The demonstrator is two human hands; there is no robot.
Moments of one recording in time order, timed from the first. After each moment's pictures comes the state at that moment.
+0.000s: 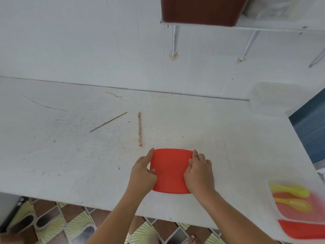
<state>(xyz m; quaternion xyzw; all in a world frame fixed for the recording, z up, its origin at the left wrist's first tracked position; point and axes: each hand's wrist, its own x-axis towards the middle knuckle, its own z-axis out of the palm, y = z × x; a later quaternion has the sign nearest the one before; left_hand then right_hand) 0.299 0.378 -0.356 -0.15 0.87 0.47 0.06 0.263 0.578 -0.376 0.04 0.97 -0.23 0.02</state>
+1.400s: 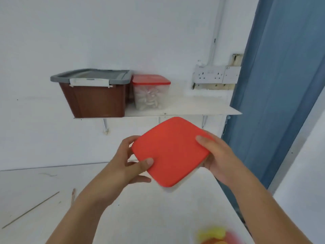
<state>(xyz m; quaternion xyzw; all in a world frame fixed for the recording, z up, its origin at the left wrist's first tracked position) 0.262 0.546 -0.078 0.17 0.71 0.68 0.06 0.257 0.824 -0.066 -0.04 0.65 -0.75 -0.01</state>
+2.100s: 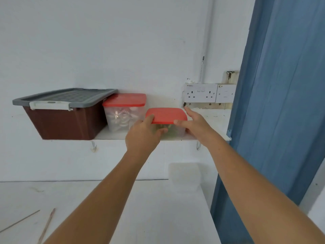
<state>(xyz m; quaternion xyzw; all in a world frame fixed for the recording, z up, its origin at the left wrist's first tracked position) 0.065 0.736 -0.026 0.01 0.92 0.28 -0.29 0.031 0.938 0.002 -0.09 0.79 -0.60 -0.05</state>
